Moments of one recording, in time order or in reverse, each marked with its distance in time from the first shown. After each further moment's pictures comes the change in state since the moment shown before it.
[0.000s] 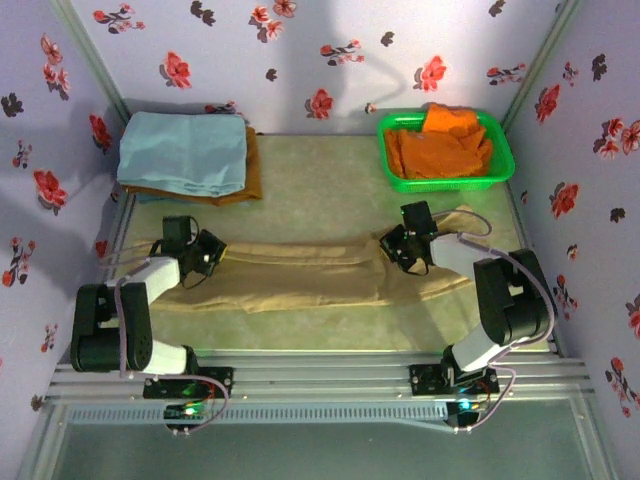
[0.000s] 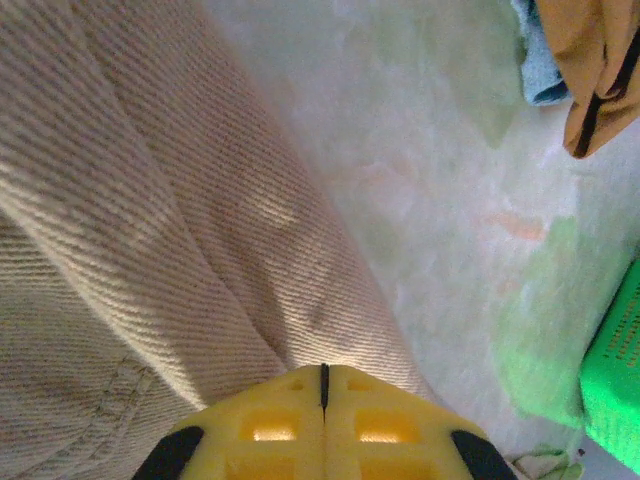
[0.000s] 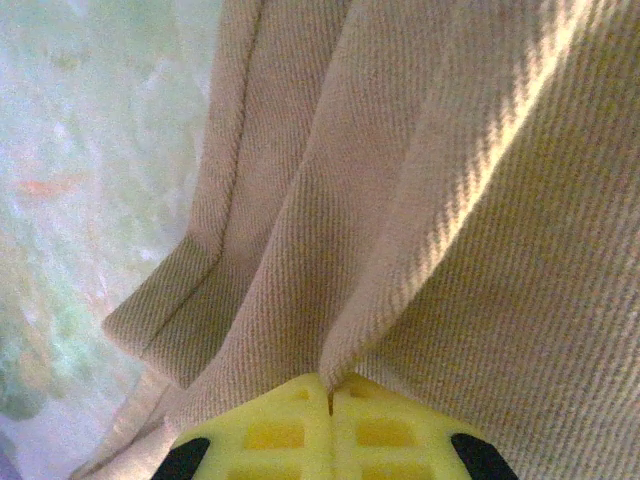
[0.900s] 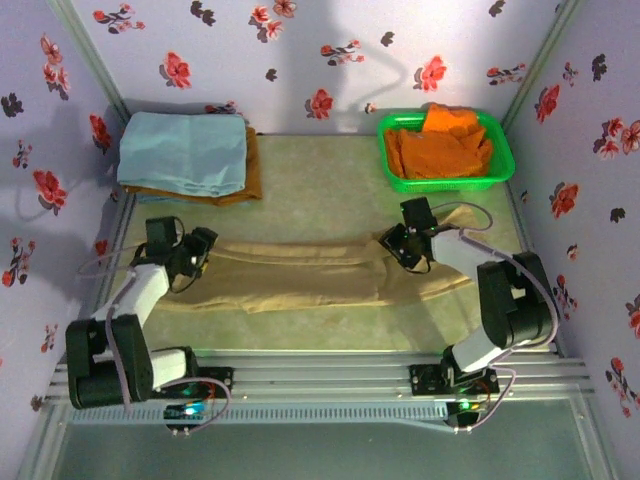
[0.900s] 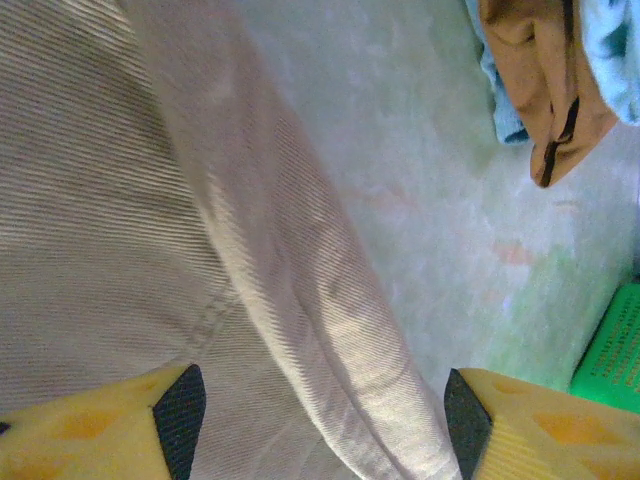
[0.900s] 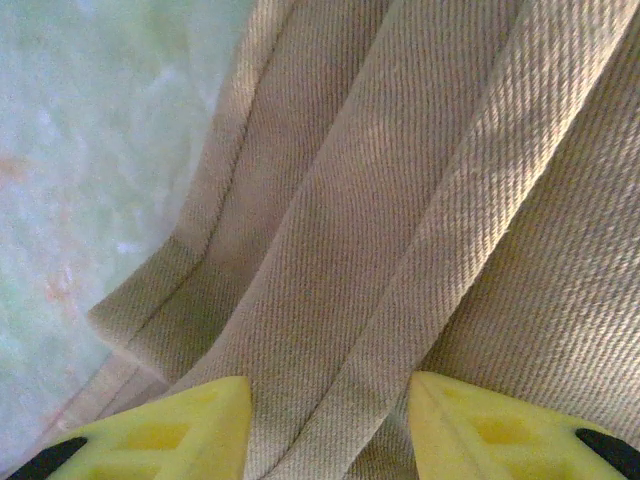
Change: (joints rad) left arm 0.065 -0.157 0.028 -0.194 -0.023 0.044; right arm 0.006 -0.017 0.050 -0.119 0.062 -0.117
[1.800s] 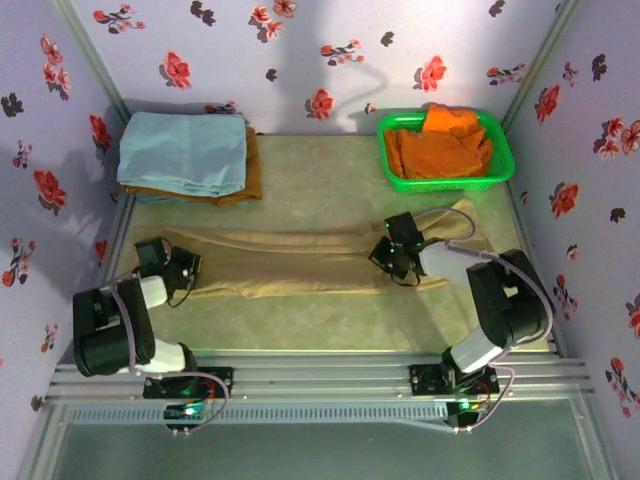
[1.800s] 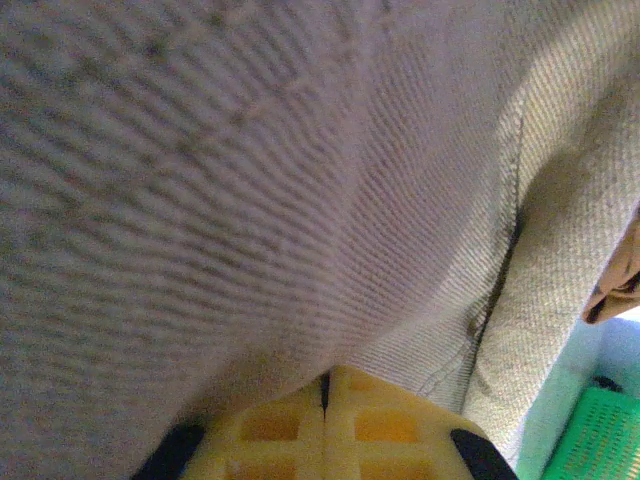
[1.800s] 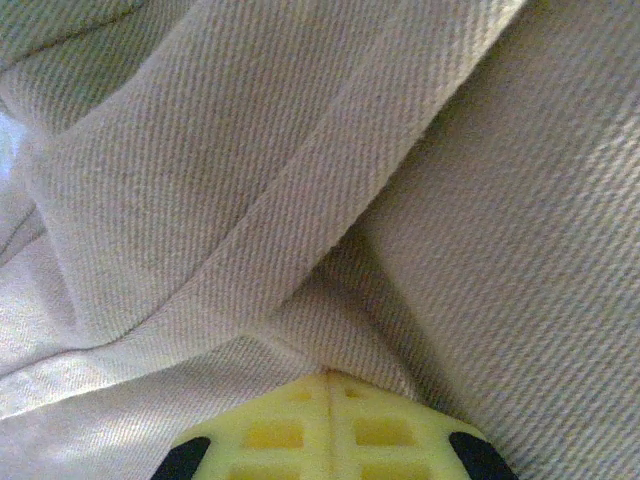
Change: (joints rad) left arm 0.210 0.159 -0.242 0.451 0.060 -0.091; right arm 0.113 -0.001 -0.132 0.164 0.039 -0.090
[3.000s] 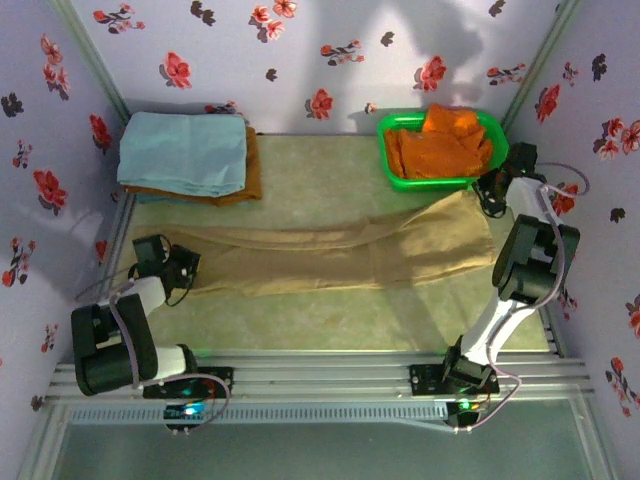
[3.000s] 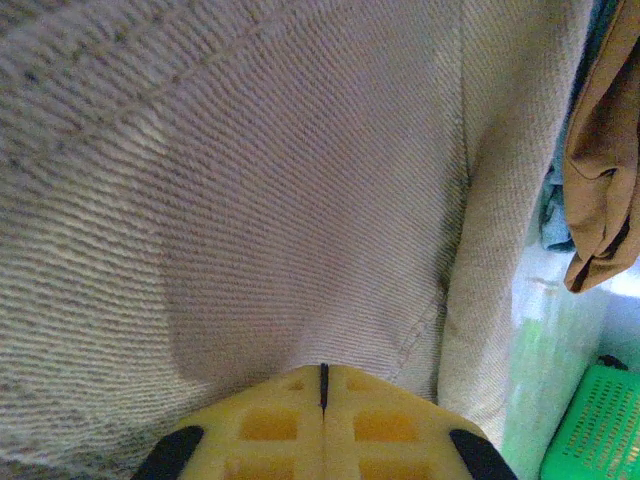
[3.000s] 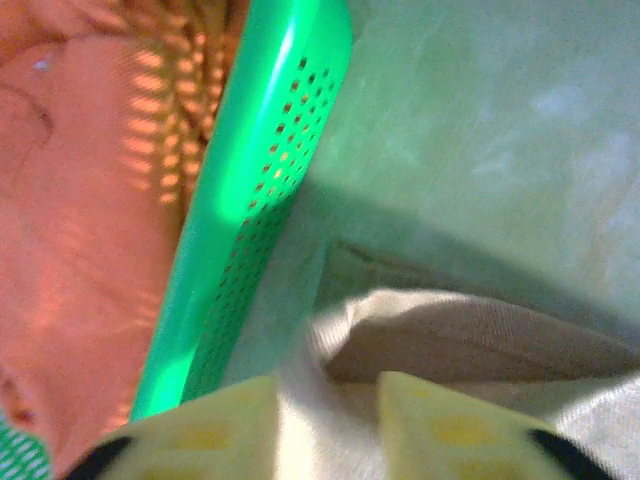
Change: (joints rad) left arm -0.027 -0.095 0.051 -0.154 -0.006 0.041; right arm -0.726 0.335 0.760 -0.397 -0.057 -0.111
